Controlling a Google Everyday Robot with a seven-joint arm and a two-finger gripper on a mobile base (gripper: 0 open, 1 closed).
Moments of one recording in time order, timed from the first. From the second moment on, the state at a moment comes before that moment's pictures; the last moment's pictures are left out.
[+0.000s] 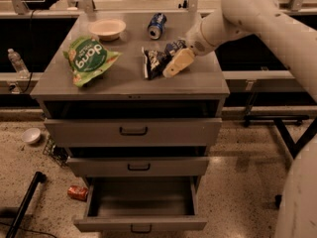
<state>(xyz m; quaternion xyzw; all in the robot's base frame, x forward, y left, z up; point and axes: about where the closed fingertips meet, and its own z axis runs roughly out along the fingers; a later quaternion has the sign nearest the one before) 0.734 -0.073 0.875 -0.52 0.76 0.09 0.38</state>
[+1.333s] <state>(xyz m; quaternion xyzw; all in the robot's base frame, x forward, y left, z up) 0.777 -0.050 0.858 -0.53 0.74 0.11 0.40</state>
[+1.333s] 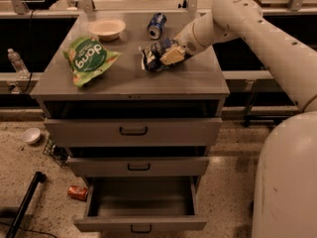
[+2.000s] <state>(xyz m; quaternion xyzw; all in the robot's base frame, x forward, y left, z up) 0.721 -0.078 0.882 -0.52 0.76 0.14 0.37</state>
